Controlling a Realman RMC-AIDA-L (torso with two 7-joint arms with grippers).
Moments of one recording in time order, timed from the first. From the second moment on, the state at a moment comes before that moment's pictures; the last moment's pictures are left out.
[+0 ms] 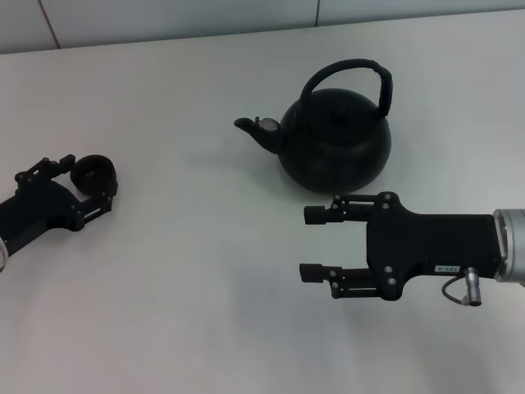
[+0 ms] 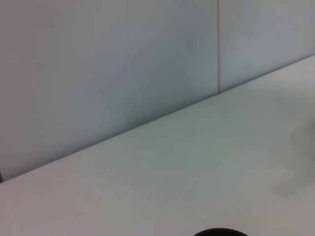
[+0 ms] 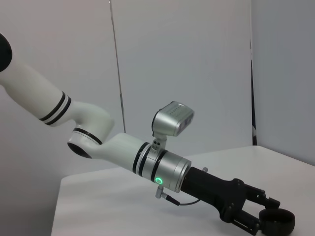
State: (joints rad) left arm -0.44 -2.07 0.91 0.34 1.45 0.97 -0.74; right arm 0.21 2.08 -1.19 -0.85 -1.56 -1.61 1.14
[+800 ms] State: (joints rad) left arm -0.46 -2.07 0.91 0.32 1.45 0.96 -0.73; right arm 0.21 2.08 -1.19 -0.85 -1.56 -1.61 1.14
